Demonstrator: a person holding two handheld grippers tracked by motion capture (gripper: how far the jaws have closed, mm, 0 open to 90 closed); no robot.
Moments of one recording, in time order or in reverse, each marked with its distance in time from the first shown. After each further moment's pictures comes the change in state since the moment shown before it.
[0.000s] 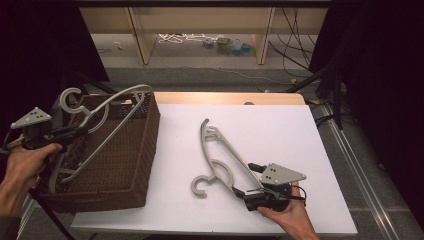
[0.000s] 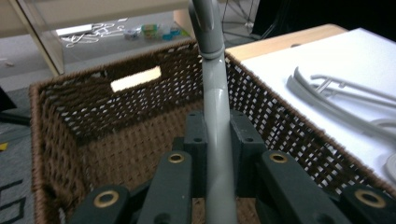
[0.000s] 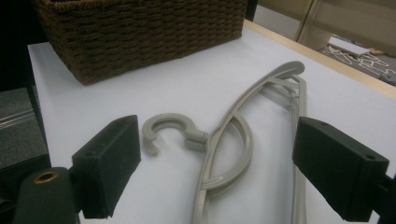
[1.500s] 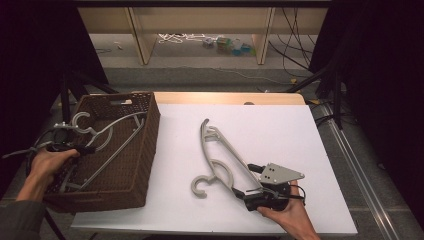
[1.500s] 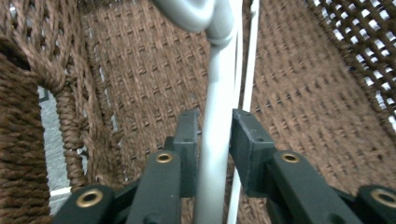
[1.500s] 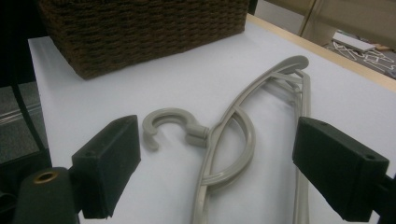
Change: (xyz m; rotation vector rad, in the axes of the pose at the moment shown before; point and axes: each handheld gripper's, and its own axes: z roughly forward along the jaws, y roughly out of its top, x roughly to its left) left arm 0.028 -0.046 0.062 0.414 0.154 -0.120; right arm -0.002 -0.002 0.003 0.024 0.016 0.000
